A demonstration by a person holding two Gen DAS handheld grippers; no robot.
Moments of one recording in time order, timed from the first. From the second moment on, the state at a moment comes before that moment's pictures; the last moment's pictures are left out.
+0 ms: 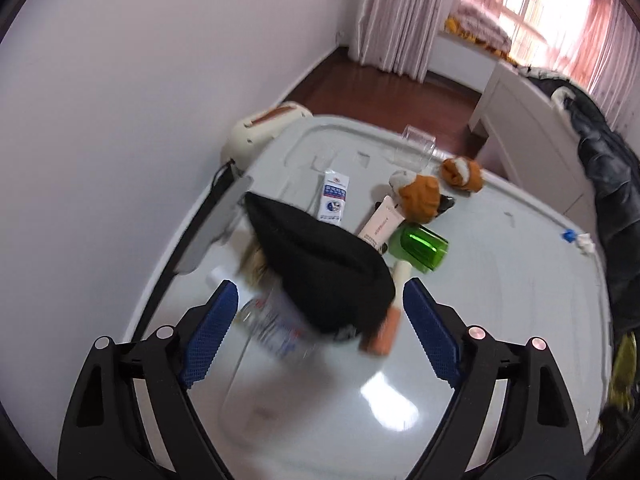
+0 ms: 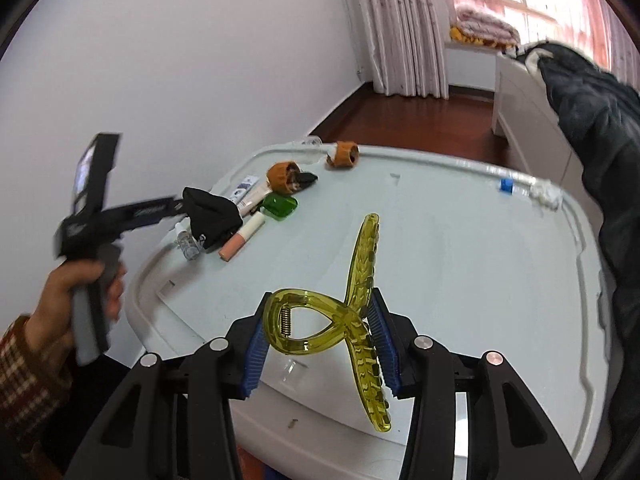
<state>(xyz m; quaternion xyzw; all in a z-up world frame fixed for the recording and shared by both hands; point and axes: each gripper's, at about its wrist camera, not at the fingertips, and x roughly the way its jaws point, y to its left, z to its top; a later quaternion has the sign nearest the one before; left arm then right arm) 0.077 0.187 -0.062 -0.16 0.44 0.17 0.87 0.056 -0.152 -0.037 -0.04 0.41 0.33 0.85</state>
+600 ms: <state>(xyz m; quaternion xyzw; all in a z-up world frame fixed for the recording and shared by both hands) 0.050 0.163 -0.042 -0.10 0.39 0.13 0.91 0.045 -0.161 -0.025 -0.05 0.38 0.34 0.86</state>
